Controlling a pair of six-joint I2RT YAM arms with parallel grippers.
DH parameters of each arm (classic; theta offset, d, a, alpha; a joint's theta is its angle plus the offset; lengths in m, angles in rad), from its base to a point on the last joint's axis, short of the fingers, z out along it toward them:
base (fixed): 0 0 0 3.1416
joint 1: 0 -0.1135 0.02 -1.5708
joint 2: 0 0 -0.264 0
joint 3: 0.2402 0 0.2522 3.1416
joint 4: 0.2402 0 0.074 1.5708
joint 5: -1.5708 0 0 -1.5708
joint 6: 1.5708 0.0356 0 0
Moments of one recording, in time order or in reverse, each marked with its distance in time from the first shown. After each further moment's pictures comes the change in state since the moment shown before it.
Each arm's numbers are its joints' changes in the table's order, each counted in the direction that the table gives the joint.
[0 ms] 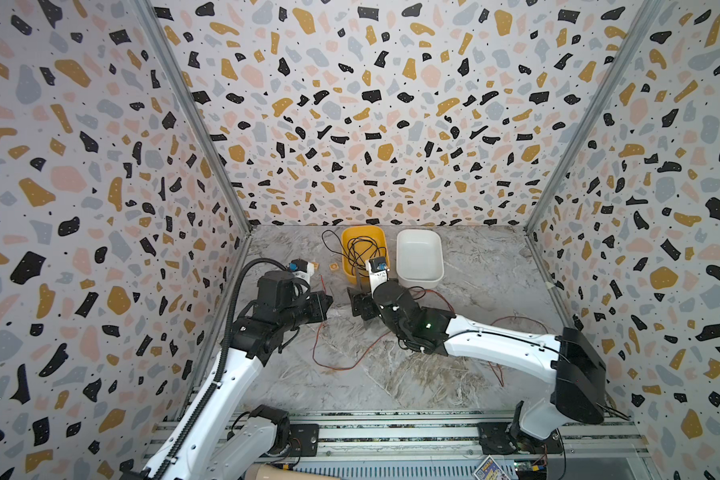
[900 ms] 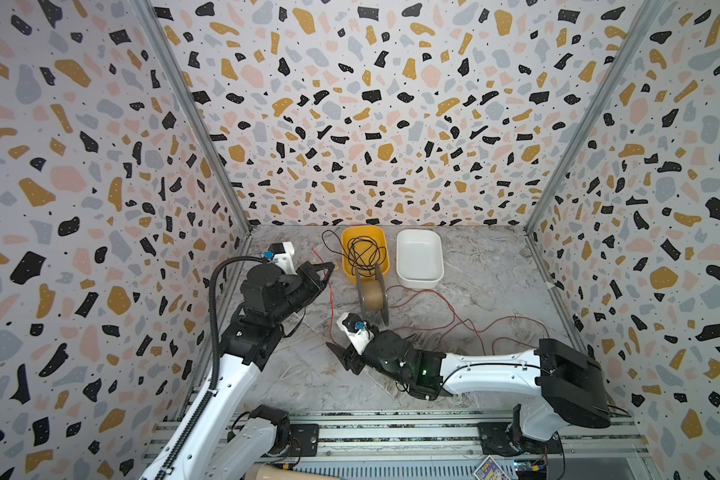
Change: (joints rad) left arm 0.001 0.040 -0.009 -0.361 0.020 -0.538; right arm -0.191 -0.083 -0.245 -0.482 0.167 -0.254
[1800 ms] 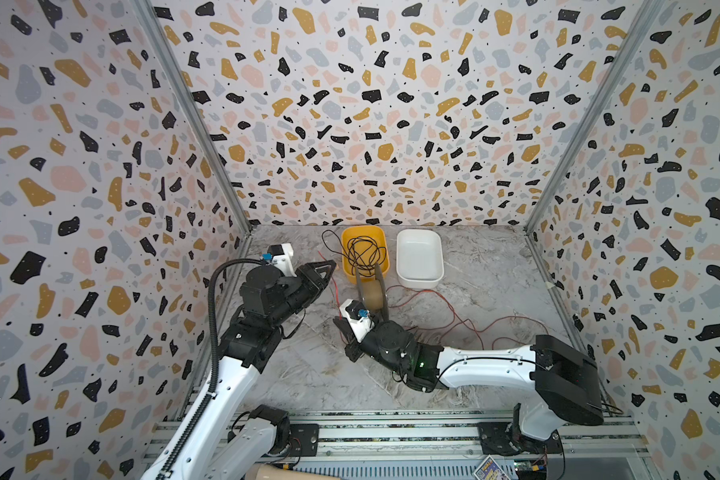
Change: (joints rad) left arm 0.000 0.005 -0.007 0.003 0.003 0.005; right arm 0.052 0.039 -0.009 -0.031 0.003 0.007
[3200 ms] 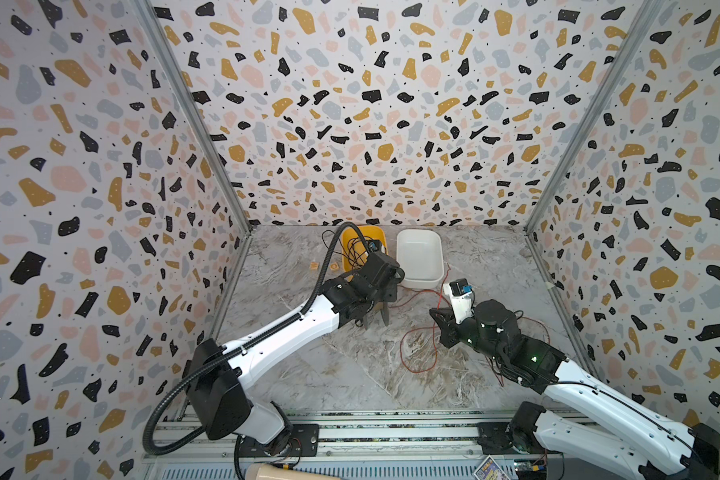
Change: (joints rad) left arm 0.557 -0.634 0.437 0.374 0.708 0.461; right arm 0.423 0.737 -0.231 0.798 0.201 0.204
